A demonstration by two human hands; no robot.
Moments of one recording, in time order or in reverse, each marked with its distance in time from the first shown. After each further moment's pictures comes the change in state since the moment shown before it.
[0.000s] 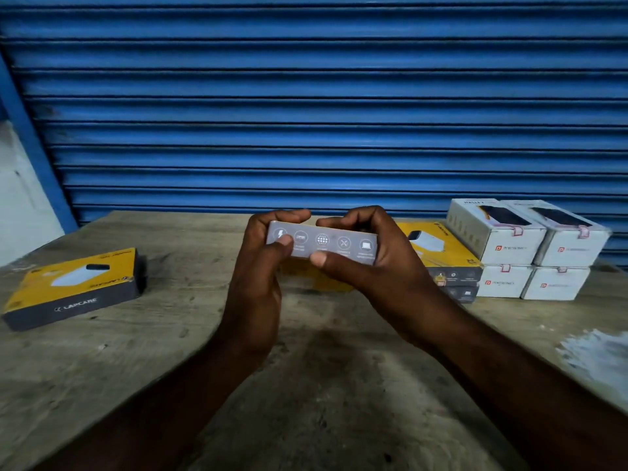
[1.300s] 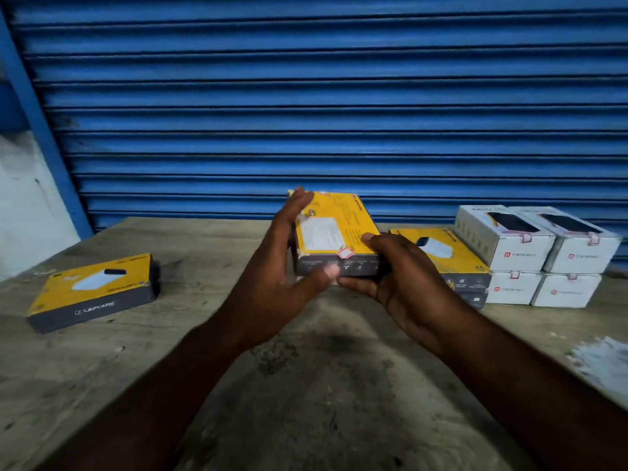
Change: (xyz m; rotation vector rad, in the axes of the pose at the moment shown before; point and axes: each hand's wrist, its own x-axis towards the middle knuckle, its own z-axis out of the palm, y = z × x) left_hand 0.015 0.003 -0.020 0.558 -0.300 0.103; right_hand 0.016 0.010 -0.007 0.499 0.183 0.355
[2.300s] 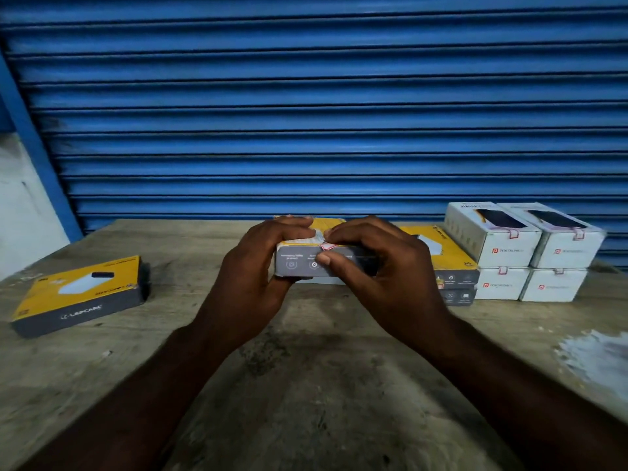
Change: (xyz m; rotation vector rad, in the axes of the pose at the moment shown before) left_hand 0.001 -0.015 -0.011 0.303 0.070 0.199; right_hand -0.008 -0.001 -0.010 -1.083 -0.113 -1.077
